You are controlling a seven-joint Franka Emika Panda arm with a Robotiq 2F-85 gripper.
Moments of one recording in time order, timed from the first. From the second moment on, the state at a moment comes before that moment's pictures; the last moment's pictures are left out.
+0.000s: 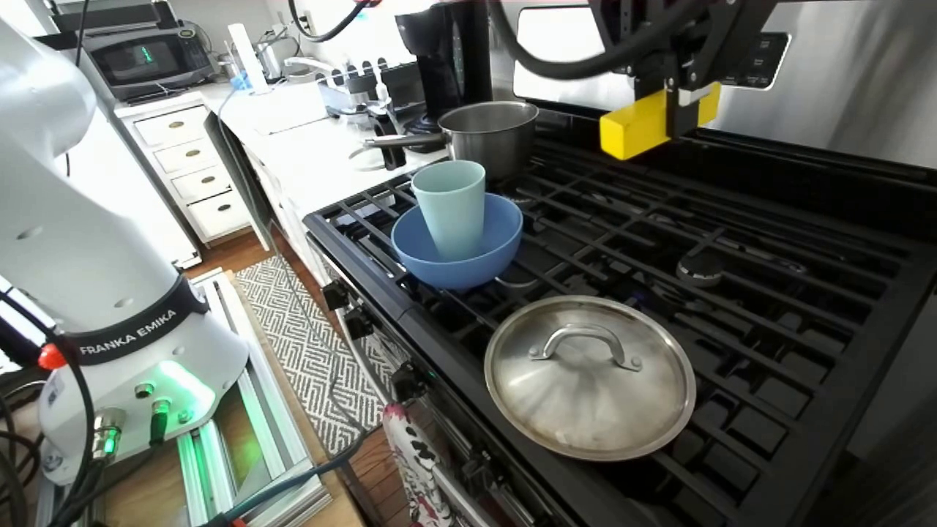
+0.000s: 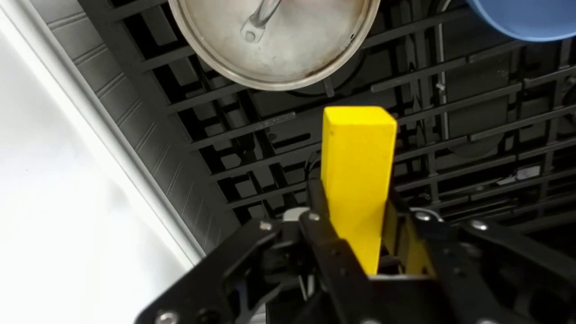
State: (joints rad) arm -0.35 -0.16 -0.39 -2.28 0.07 2.36 -0.45
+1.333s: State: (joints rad) arm -0.42 0.35 -0.29 -1.78 0.23 2.29 -0.61
